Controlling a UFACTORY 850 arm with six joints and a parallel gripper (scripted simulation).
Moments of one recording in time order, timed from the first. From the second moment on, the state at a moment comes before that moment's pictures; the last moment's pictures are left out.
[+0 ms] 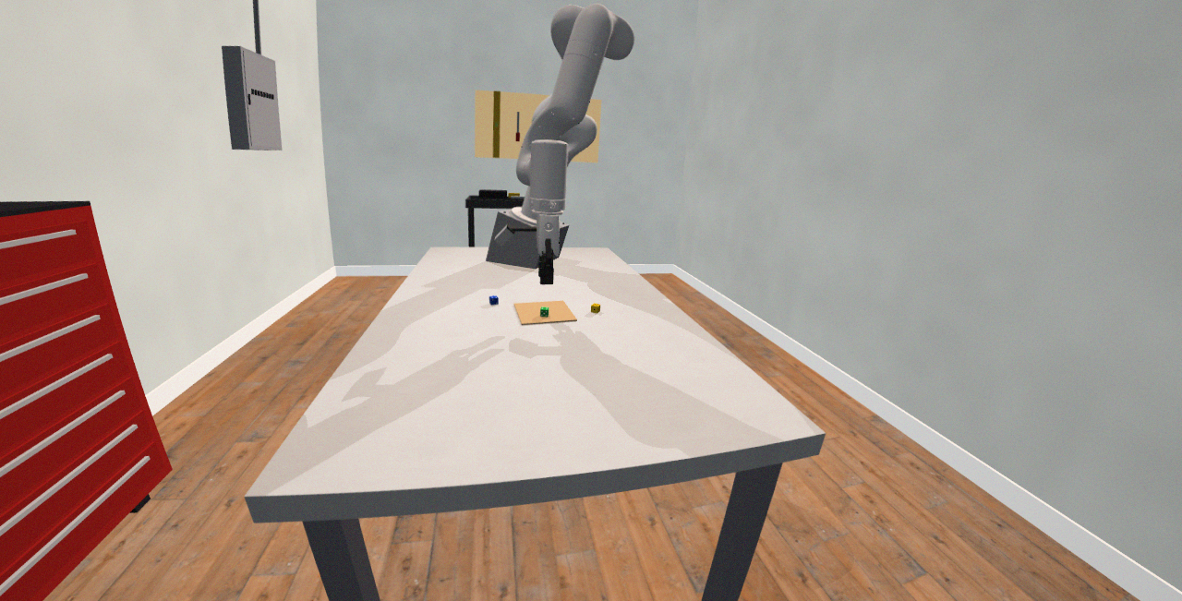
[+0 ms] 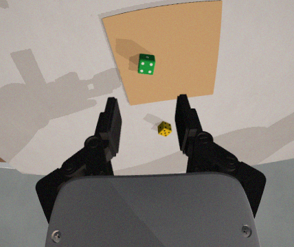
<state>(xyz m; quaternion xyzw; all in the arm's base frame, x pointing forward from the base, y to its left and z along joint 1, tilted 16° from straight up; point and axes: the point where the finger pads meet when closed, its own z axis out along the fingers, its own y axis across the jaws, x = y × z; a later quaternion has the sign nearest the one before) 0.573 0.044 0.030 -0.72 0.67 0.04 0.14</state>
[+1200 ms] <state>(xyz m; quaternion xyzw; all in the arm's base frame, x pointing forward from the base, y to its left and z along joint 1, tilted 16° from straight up) 0.565 0.029 0.023 -0.62 0.77 0.06 0.13</state>
